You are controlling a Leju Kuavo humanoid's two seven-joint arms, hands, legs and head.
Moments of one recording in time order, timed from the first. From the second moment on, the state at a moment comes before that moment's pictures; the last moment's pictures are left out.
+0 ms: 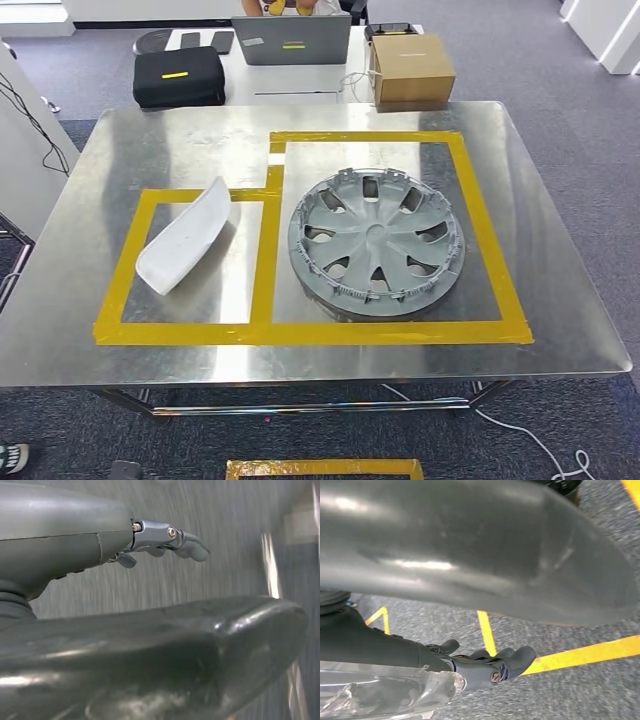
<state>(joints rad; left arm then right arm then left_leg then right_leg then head) -0.03 -0.15 1.14 -0.40 -1.29 0.12 -0.40 -0.09 0.08 1.18 -0.10 -1.52 -0.41 -0.04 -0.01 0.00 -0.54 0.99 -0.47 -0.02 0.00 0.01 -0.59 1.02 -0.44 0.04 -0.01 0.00</state>
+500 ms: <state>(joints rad) -0.04 -0.20 1.20 -0.31 -1.22 -0.06 -0.16 -0.09 0.05 1.29 -0.09 -1.50 -0.40 -0.01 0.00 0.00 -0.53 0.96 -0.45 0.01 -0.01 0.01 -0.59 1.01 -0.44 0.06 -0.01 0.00</state>
